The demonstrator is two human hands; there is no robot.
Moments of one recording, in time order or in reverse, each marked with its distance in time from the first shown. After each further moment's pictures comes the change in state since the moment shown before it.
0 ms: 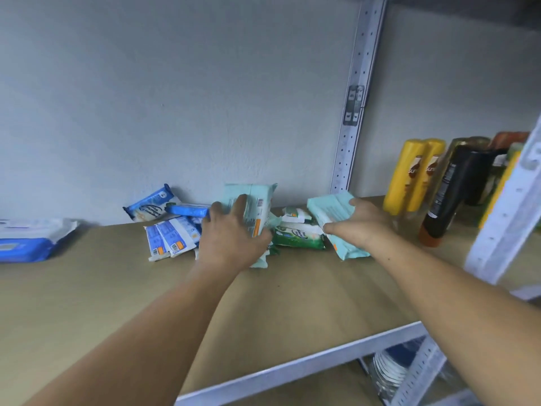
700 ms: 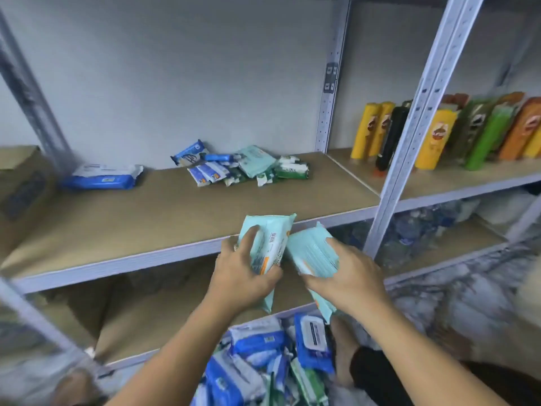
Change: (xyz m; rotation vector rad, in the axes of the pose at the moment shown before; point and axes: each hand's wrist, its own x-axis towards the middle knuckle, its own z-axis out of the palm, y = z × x) left_hand -0.308 -0.008 -0.129 -0.261 -0.289 -0.030; right_hand -0.363 0.057 -0.040 -0.054 -0.064 -0.125
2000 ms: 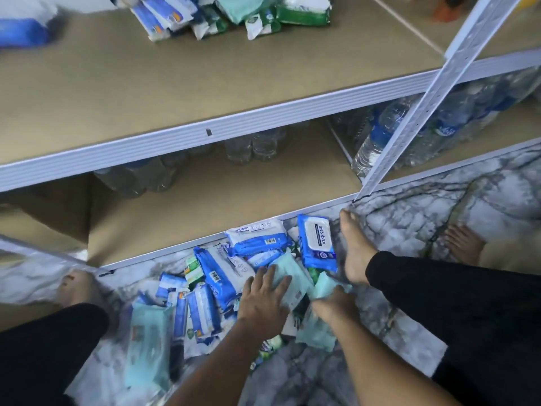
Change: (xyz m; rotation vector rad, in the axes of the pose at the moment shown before) left_hand -0.123 -0.174 0.217 0.674 -0.798 0.025; right_hand -0.104 0.149 0.277 0.045 -0.688 0.819
